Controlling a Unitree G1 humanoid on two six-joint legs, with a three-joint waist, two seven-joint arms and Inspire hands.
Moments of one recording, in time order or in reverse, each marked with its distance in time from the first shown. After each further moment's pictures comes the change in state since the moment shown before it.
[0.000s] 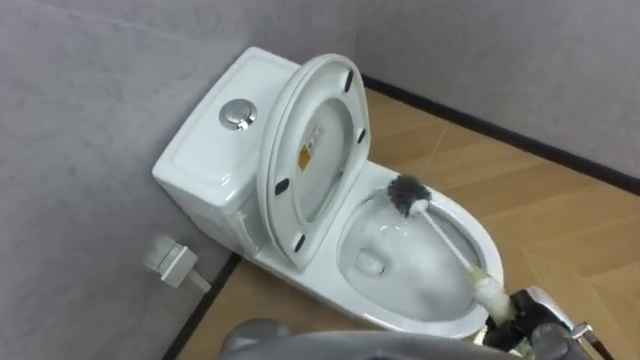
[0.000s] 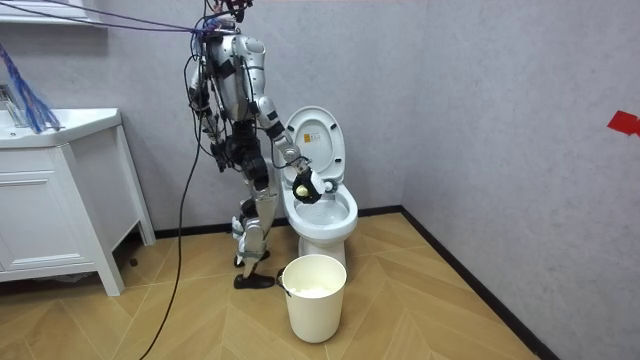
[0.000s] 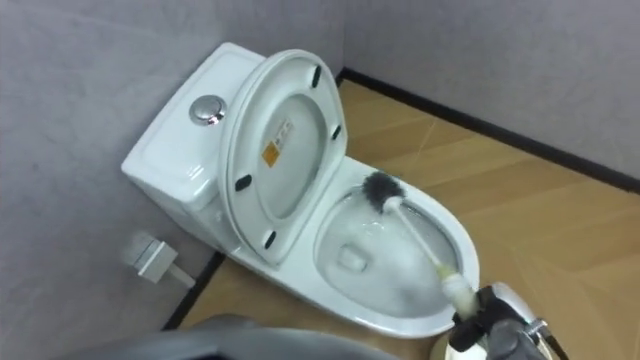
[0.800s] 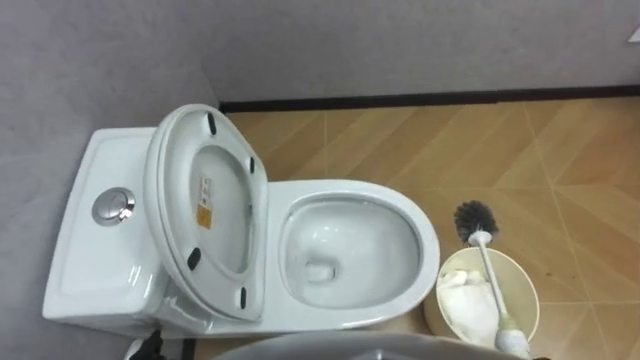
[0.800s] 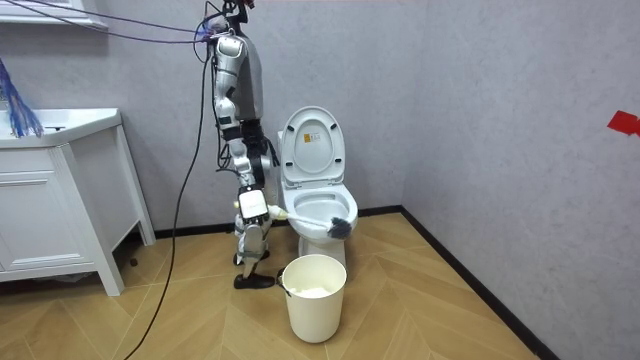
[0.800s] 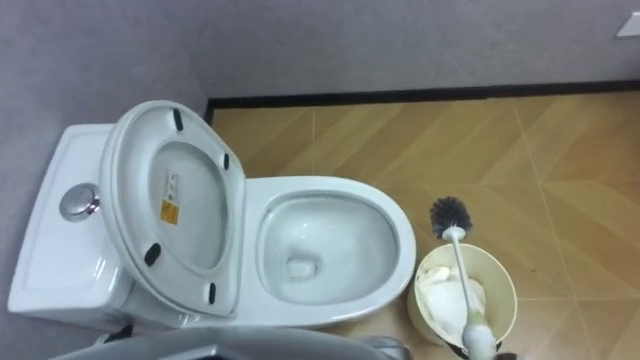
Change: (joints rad) left arm -0.172 -0.044 0.007 0.079 -0.058 0.040 -0.022; right arm 0.129 0.126 -0.120 0.089 0.182 0.003 -0.149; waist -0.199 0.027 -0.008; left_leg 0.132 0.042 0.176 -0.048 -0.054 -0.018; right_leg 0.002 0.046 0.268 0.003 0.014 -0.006
